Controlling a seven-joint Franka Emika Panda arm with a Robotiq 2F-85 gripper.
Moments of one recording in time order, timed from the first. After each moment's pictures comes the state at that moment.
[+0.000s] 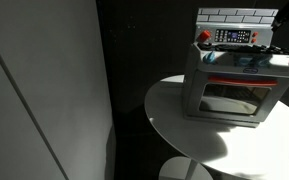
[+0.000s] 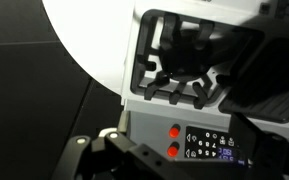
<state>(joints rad) -0.09 -0.11 -0.03 -2.15 -0.24 2.55 0.26</state>
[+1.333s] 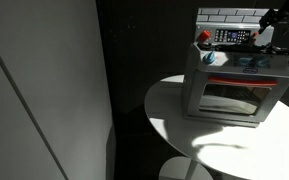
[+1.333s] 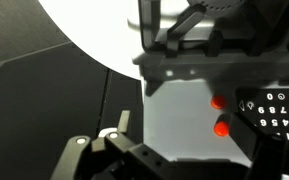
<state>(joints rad) -0.06 0.15 -0.11 -1.92 -0.31 2.63 0.51</state>
